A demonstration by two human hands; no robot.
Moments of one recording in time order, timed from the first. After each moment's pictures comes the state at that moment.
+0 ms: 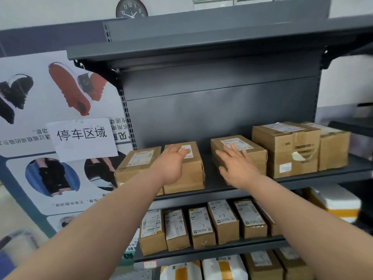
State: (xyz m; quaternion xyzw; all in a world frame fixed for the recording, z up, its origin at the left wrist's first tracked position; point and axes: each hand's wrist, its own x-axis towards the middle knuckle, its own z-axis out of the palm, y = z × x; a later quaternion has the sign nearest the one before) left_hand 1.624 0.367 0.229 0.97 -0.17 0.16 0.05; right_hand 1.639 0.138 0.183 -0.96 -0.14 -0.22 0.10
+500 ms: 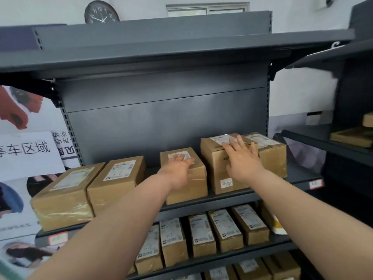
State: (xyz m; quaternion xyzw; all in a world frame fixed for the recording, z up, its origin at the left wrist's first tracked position) left_hand 1.670 0.163 0.226 0.98 -0.19 0.07 0.05; right_hand 1.666 -0.060 0.214 -0.97 -0.05 -0.24 0.03
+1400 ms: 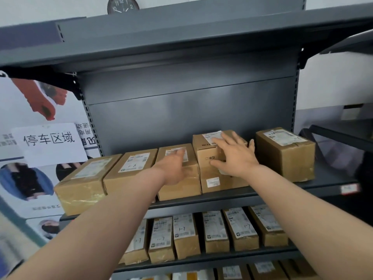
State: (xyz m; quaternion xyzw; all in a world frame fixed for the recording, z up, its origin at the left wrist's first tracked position) left_hand 1.668 0.202 0.237 0.99 -0.11 0.06 0.11; right_hand 1.698 -0.014 0.214 -0.95 -0.13 -0.25 0.10
